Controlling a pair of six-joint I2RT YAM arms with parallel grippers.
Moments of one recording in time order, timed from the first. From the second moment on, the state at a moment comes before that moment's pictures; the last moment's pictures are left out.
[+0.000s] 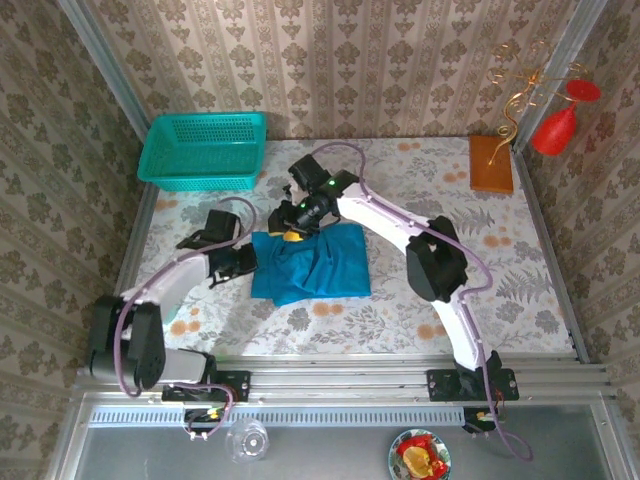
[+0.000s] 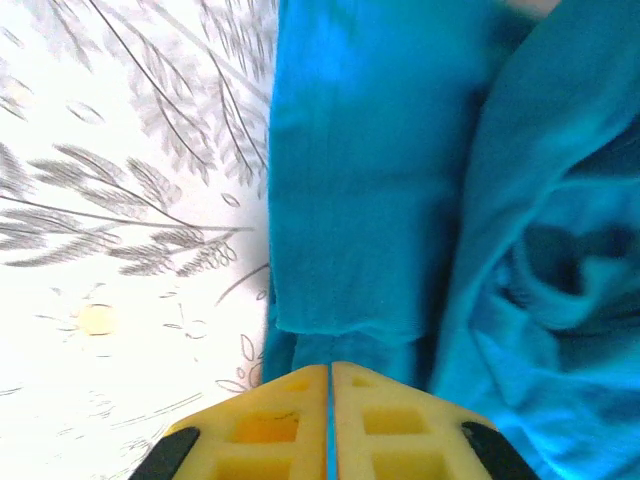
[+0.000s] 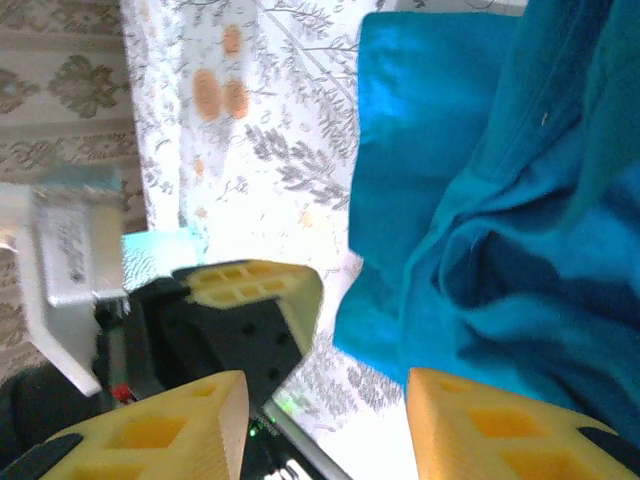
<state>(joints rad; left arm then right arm) -0.27 1.31 0.76 -0.53 0.18 -0.48 0.70 2.20 1.99 -0.80 -0.55 0.75</state>
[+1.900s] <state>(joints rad) -0.29 1.45 0.79 -0.61 0.29 -0.41 0.57 1.98 1.48 -0.70 -0.50 0.67</state>
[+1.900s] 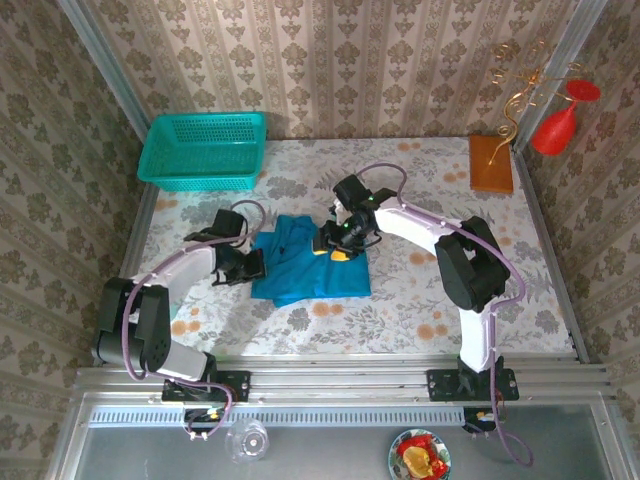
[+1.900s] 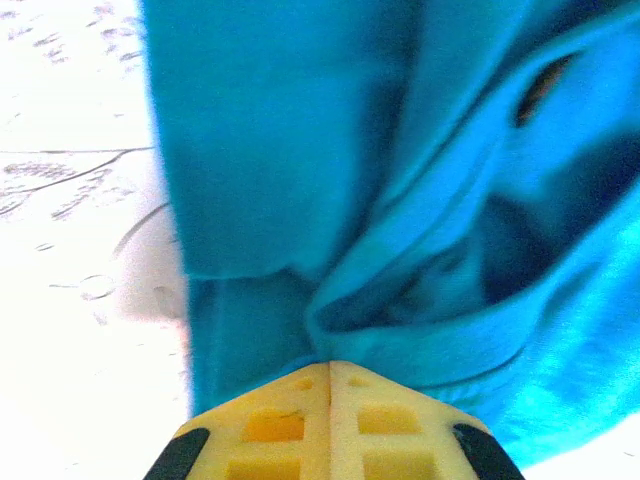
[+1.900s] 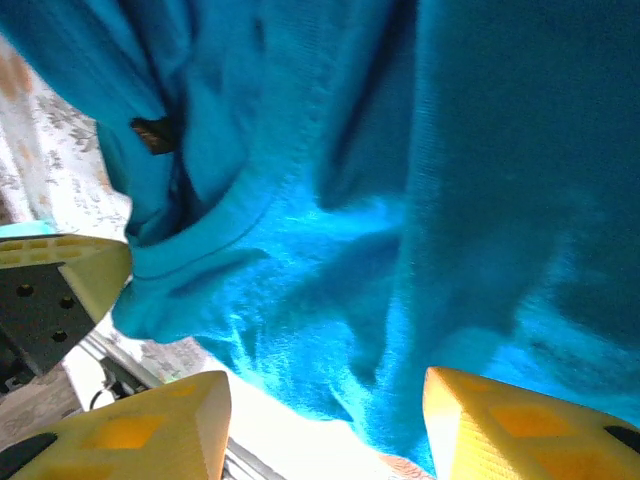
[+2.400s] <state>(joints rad) -0.23 1.51 0.93 -0.65 0.21 -0.35 0.57 2.02 1.39 -0.71 -0.44 0.64</state>
